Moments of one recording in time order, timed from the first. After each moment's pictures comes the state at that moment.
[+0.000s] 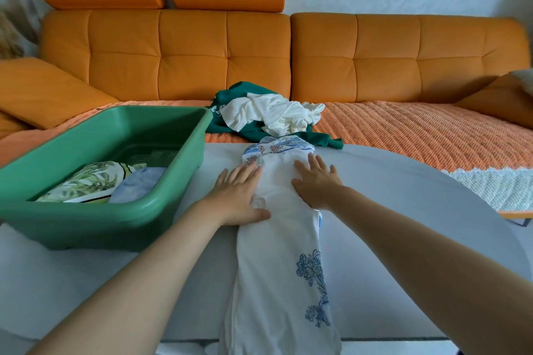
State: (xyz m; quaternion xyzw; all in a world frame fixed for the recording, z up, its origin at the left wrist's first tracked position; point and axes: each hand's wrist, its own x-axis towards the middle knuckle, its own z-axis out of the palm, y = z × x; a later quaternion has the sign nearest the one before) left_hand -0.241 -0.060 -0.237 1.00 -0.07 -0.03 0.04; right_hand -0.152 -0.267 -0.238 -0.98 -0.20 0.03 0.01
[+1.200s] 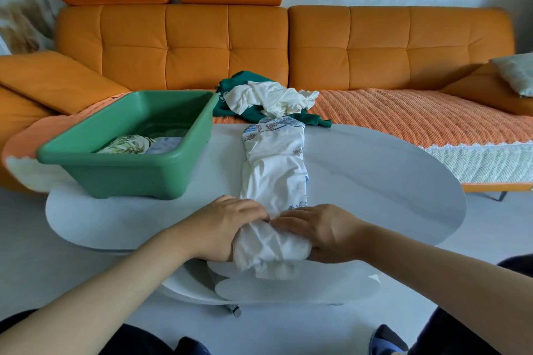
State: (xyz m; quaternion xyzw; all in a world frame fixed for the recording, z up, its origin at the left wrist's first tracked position) left_hand -0.417 -0.073 -0.241 0.94 -0.33 0.08 0.09; right_hand -0.354 -0.348 -0.245 -0.78 -0.61 -0.12 0.09
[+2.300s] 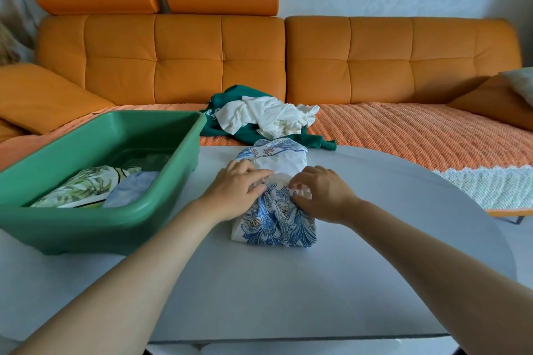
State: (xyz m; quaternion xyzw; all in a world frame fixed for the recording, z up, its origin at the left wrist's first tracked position) left_hand -0.235 -0.070 -0.227 0.98 -0.12 0.11 0.16; right_hand -0.194 -0.307 -0.219 -0.92 -0.36 -0.12 0.14
